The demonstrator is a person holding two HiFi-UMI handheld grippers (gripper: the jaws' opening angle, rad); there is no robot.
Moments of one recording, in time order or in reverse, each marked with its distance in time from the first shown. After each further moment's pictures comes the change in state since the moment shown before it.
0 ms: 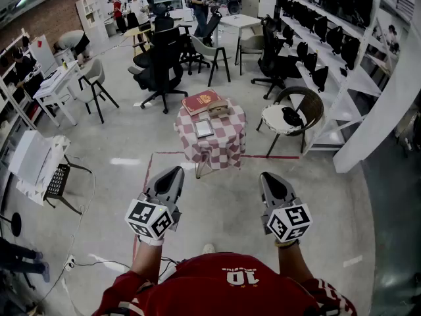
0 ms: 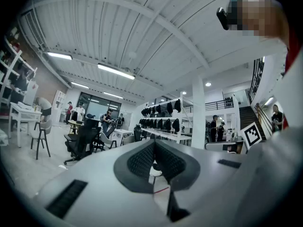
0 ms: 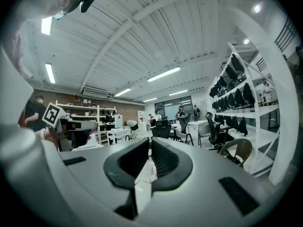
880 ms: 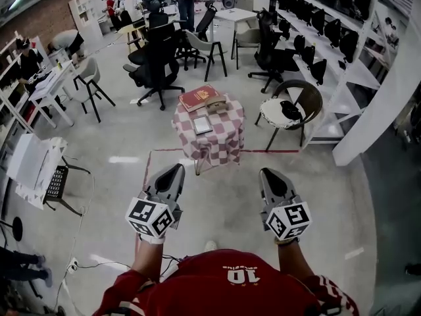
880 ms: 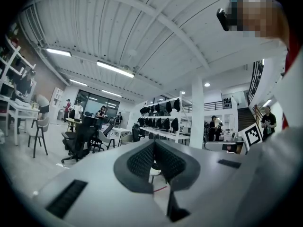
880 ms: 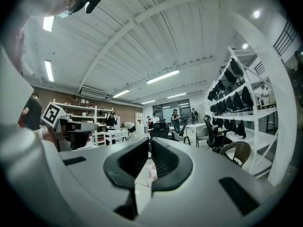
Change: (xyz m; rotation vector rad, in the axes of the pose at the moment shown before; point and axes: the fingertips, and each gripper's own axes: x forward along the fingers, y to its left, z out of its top) left arm 0.011 0.013 -0.007 -0.016 0.010 -0.024; right arm 0.014 0.003 0.000 -0.016 -0.034 -0.030
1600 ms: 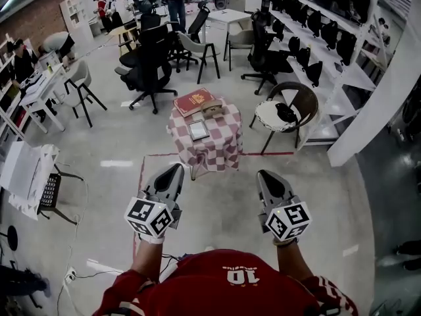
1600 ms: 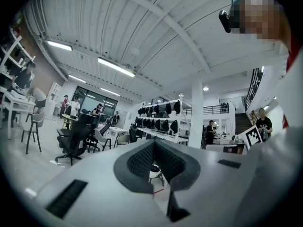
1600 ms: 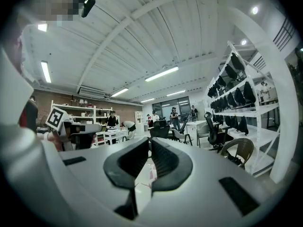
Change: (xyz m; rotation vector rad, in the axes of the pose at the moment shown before) left arm 0.032 0.047 -0.003 -0.043 -0.016 -0.046; right arm 0.046 0.003 -0.007 0.026 0.024 -0.002
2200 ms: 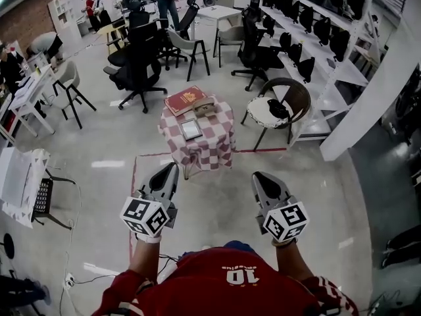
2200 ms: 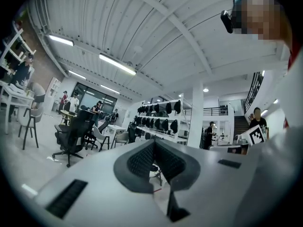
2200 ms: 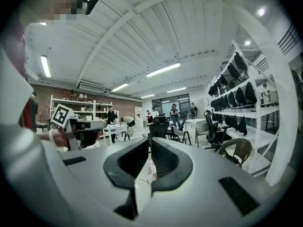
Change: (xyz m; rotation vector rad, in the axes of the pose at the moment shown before) left arm 0.016 0.026 -0.008 -0.035 0.012 -0.021; right arm 0.013 0.005 -0.009 -0.025 0.055 -0.009
